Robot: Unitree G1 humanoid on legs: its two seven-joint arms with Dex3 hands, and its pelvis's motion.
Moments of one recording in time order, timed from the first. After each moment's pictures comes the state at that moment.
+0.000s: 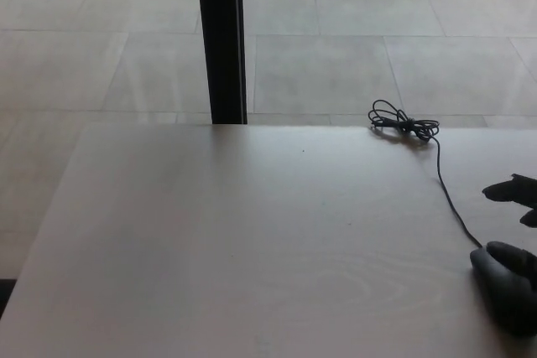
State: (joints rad) left_arm 0.03 0.64 0.73 1.27 -0.34 -0.12 -0.04; right_arm -0.35 -0.75 0.29 0.41 -0.37 -0.11 -0.07
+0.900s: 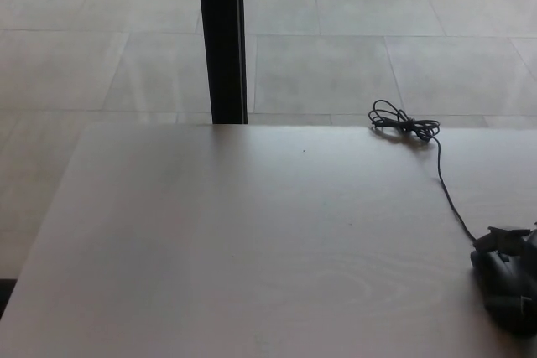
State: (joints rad) left_arm 0.03 0.64 0.72 1.27 -0.36 -0.12 -0.03; right_arm -0.37 -0.76 0.41 0.57 -0.64 -0.23 -0.17
